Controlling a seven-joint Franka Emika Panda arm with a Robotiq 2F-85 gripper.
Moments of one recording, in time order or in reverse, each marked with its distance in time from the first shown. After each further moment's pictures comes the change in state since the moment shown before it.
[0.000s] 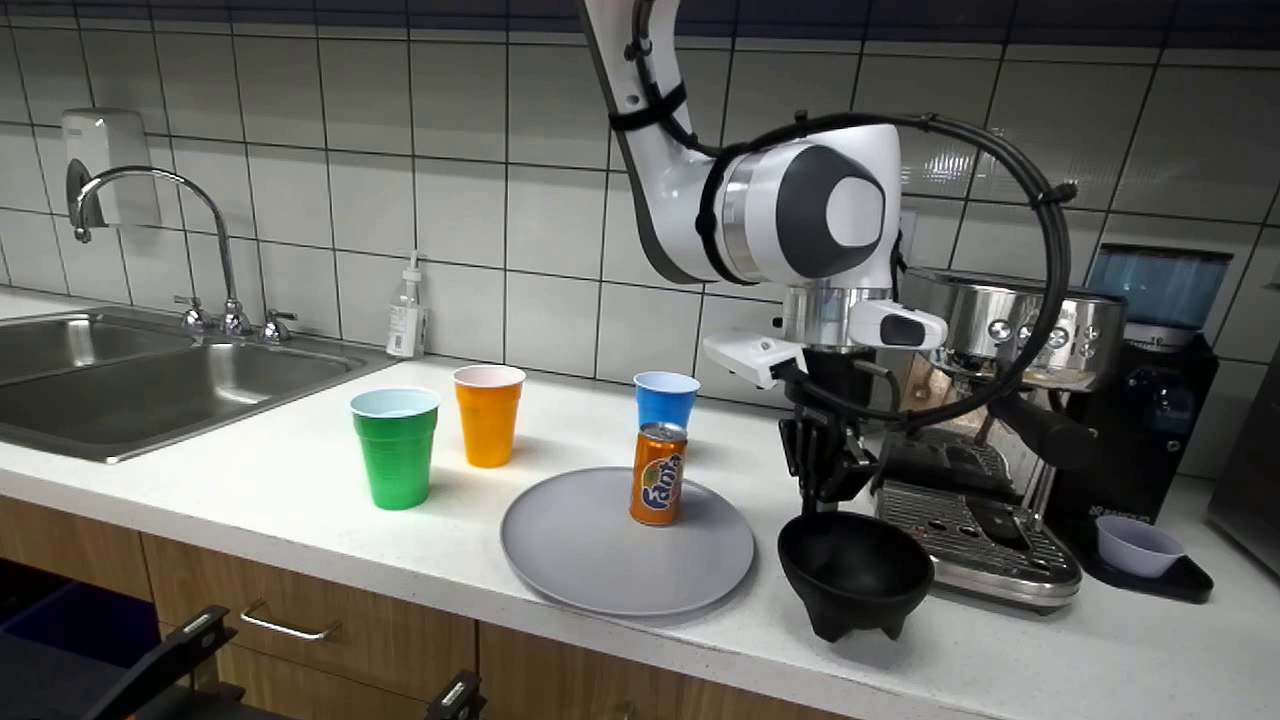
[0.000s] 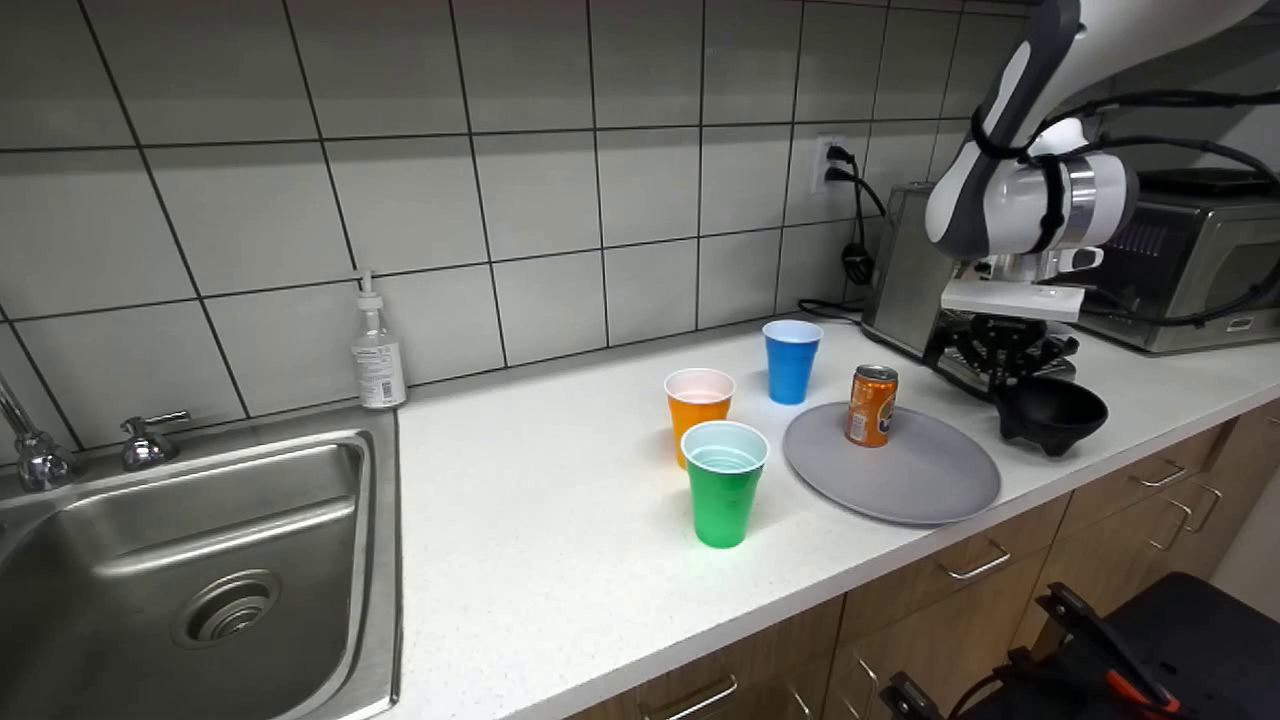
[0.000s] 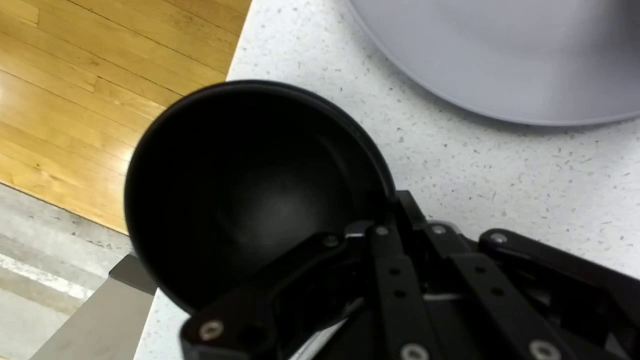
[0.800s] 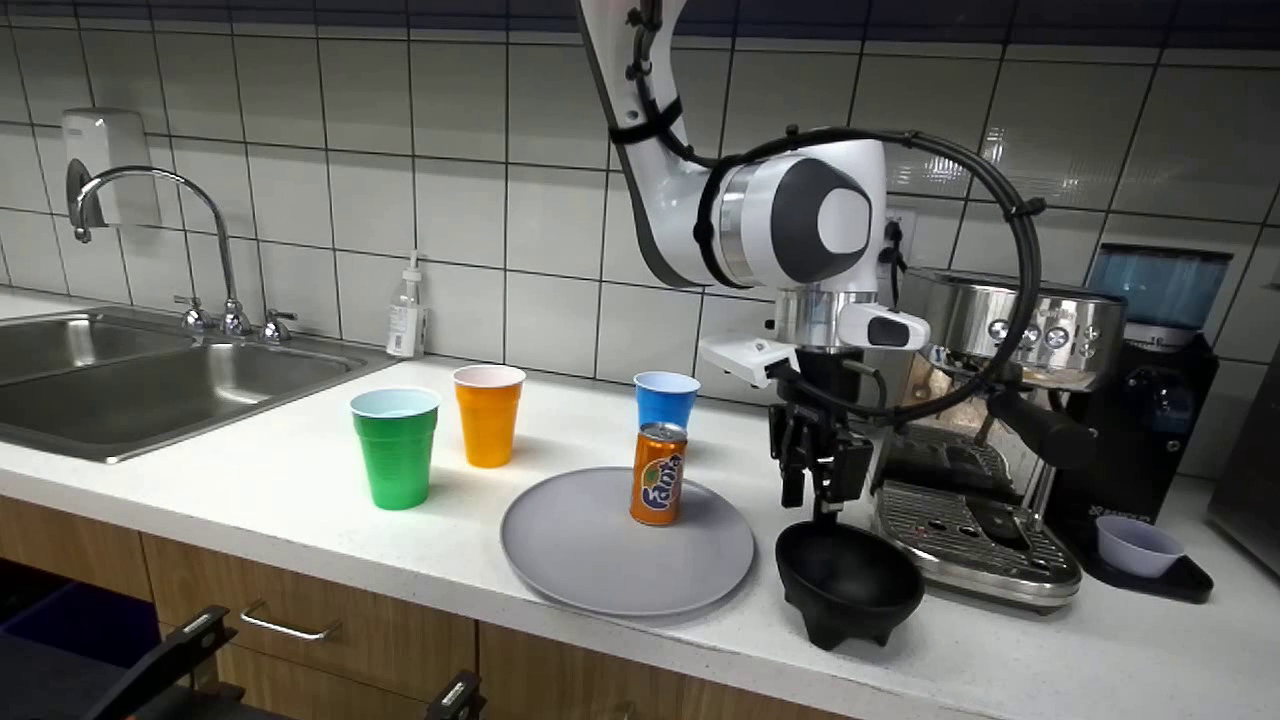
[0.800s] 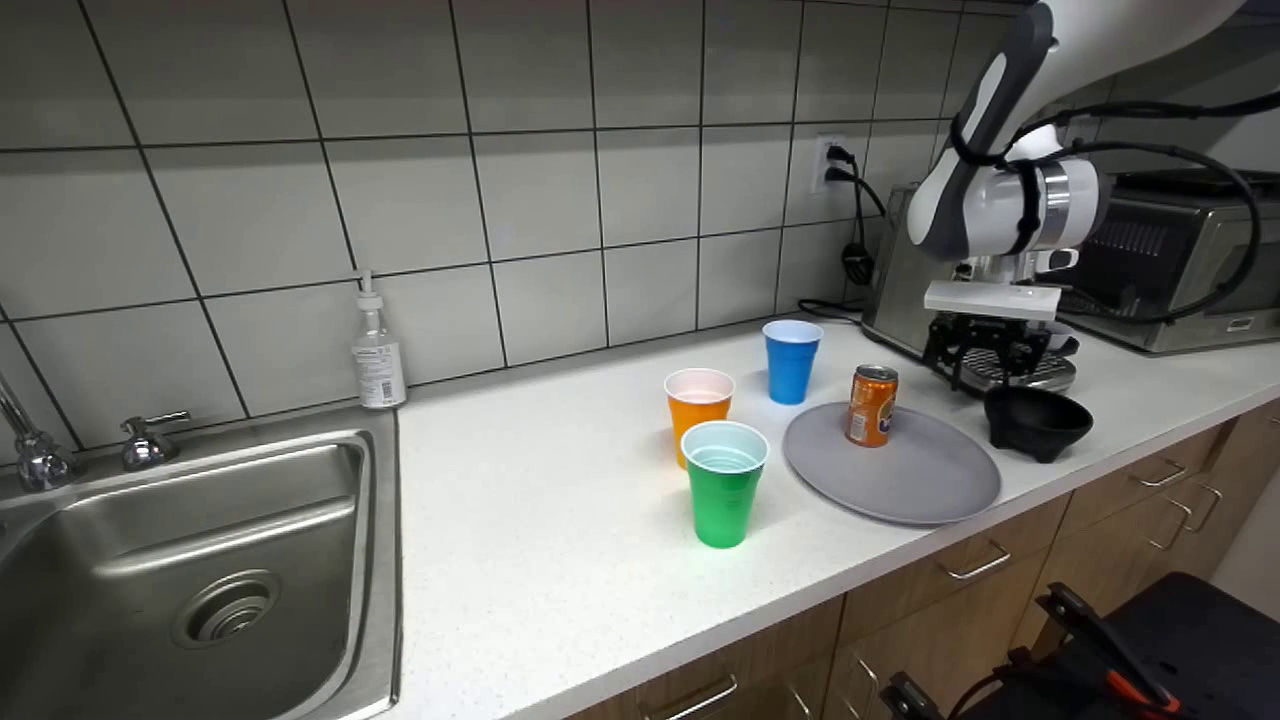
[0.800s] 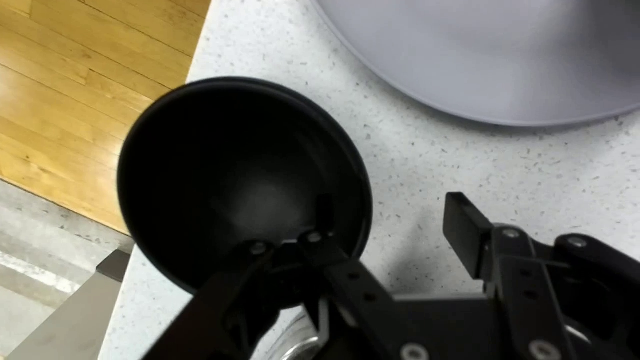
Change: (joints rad) arm 0.007 0.042 0.020 0.057 0.006 -0.018 0.000
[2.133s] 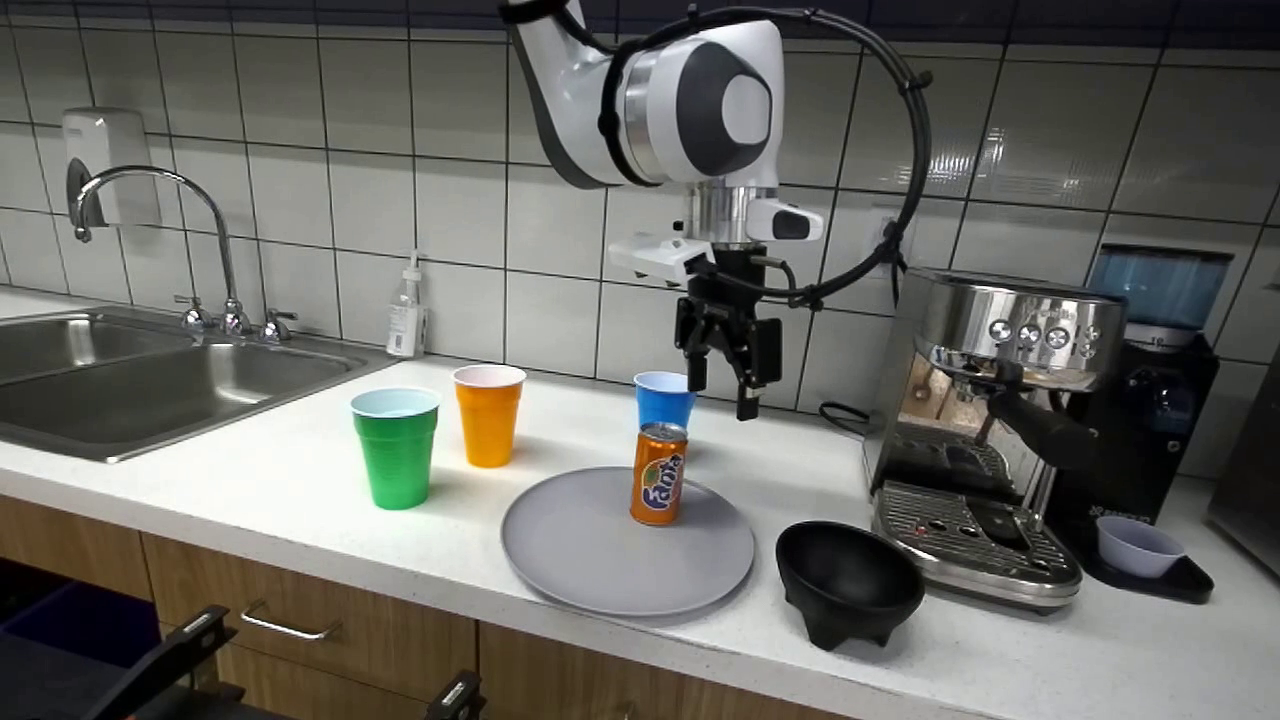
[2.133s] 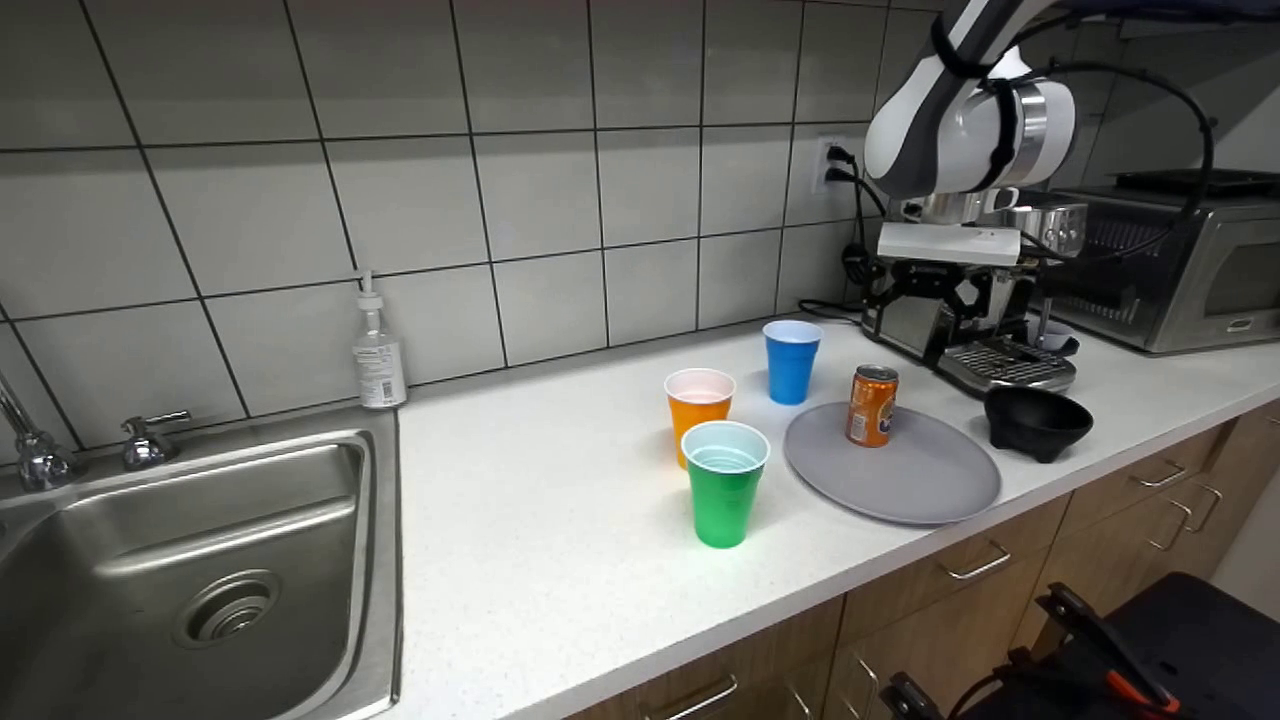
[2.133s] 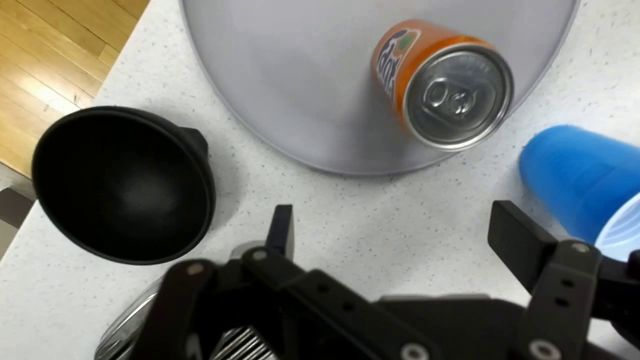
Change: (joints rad) arm 0.130 -0.257 0.045 -0.141 -0.050 0.000 -0.055
